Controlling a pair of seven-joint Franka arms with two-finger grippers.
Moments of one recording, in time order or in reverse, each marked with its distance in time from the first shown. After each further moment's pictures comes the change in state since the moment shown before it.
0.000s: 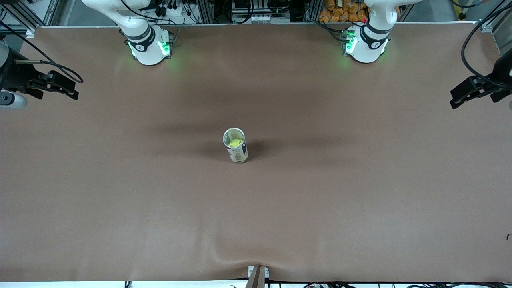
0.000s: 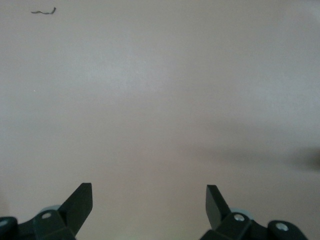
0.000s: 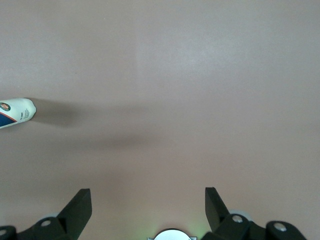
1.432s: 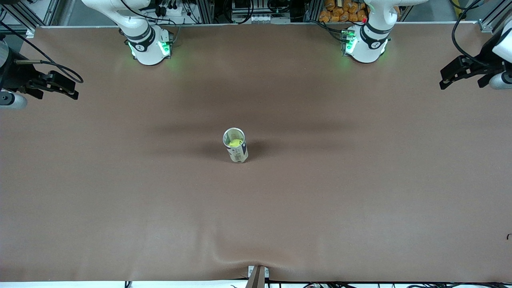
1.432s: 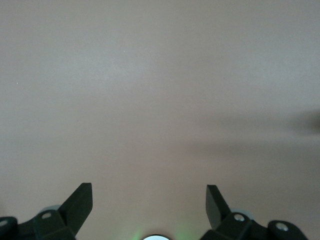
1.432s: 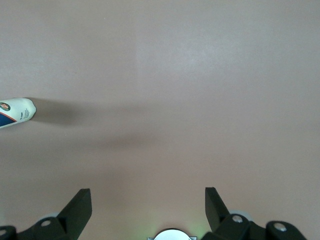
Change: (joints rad) left arm -0.098 -0.182 0.104 -0.259 -0.053 0.064 0.093; right arm 0.000 0.000 0.000 0.000 0.000 -0.001 0.000
